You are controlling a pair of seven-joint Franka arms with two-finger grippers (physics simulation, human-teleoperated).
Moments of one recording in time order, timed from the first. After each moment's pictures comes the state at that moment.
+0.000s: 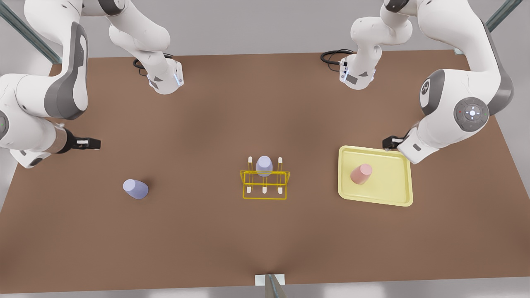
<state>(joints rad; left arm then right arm) -0.09 0.26 -0.08 -1.40 0.06 1.49 -0.05 -0.18 0.19 0.12 -1.48 -0.13 1.43 -0.06</state>
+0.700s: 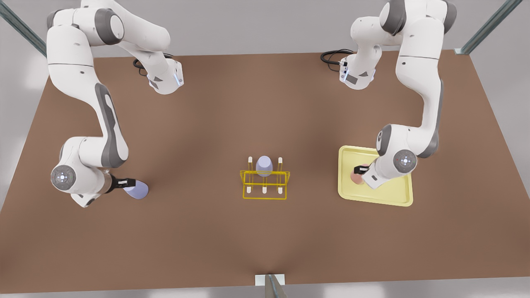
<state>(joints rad) -0.13 0.44 -0.03 -1.87 0.04 2.12 -0.06 -0.19 0.47 0.13 -1.71 -0.10 2.00 -0.09</state>
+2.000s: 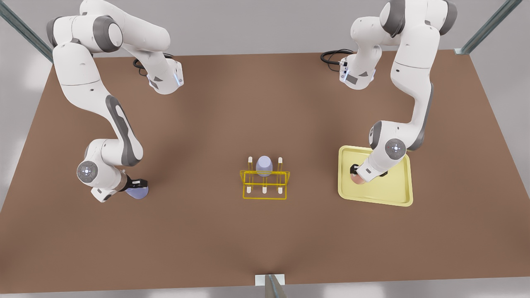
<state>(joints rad) -0.12 0.43 -0.03 -2.10 0.04 2.51 -0.03 -0.21 0.53 0.12 -1.95 -0.09 2.38 -0.08</state>
